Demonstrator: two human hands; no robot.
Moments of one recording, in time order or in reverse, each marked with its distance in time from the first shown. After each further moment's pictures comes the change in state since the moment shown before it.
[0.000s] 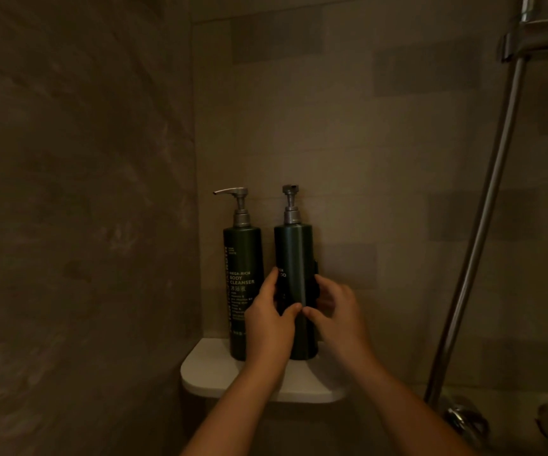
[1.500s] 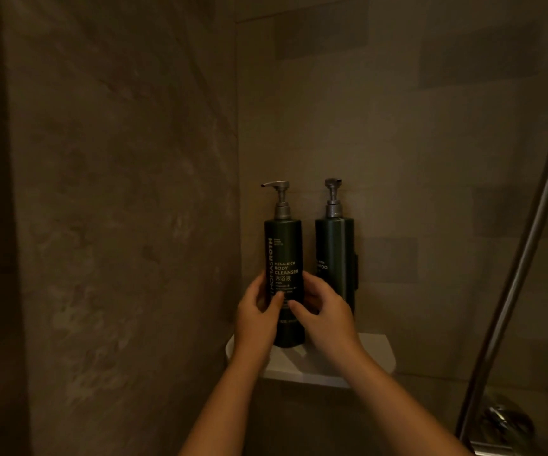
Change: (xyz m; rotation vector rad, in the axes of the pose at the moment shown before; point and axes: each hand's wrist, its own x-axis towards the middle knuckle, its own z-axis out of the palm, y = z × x) left_hand 0.008 -0.036 -0.067 -0.210 0.065 -0.062; right_hand -0.022 -0.042 0.053 0.189 -0.176 0.023
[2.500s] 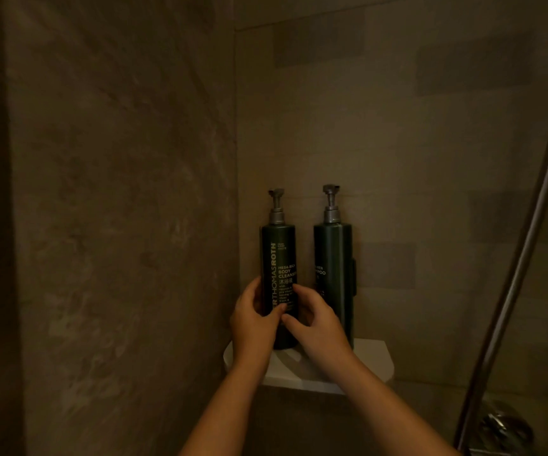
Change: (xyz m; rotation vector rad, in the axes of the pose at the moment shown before) left_hand 0.002 0.001 0.004 0.183 0.124 0.046; right_hand 0.004 0.014 0.008 -0.015 -0.074 0.039
